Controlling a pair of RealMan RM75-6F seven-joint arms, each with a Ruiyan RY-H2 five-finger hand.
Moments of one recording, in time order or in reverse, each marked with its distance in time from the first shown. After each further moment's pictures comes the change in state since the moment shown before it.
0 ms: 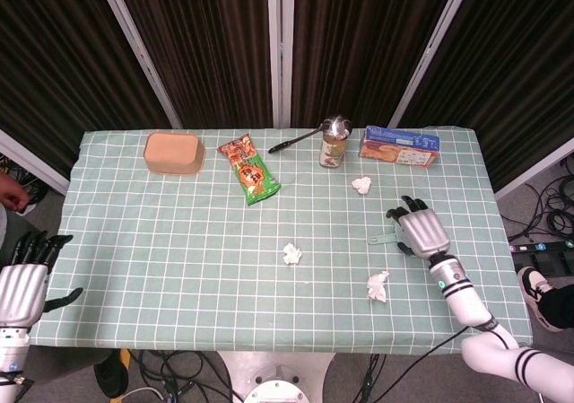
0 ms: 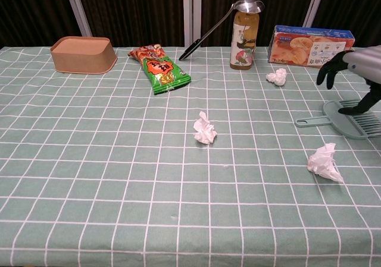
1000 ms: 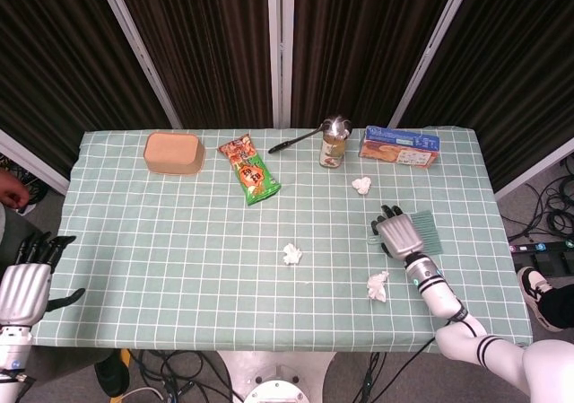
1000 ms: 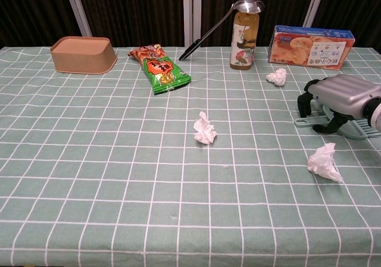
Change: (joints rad) left arm -0.007 -0.012 0.001 0.020 -0.008 -0.024 -0.018; right arm 0.077 -0.199 -0.073 0.273 -0.006 -0.062 0.008
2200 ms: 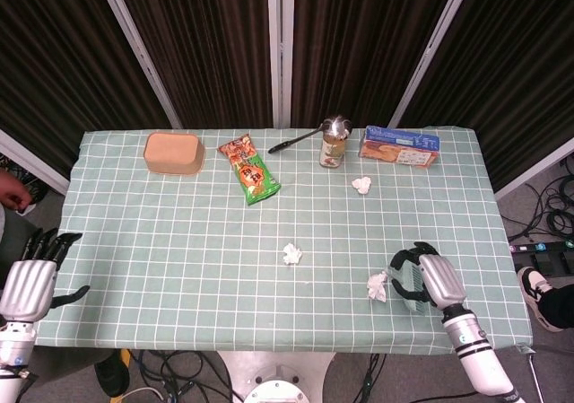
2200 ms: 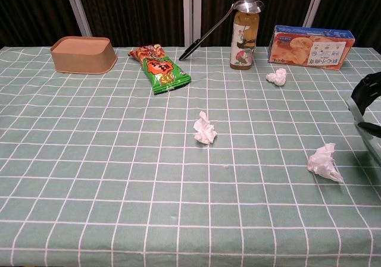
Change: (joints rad) left arm -0.021 -0.003 0.000 0.016 0.020 -0.011 -0.016; right arm -0.307 0.384 -0.044 -0.811 0.045 0.322 0.292
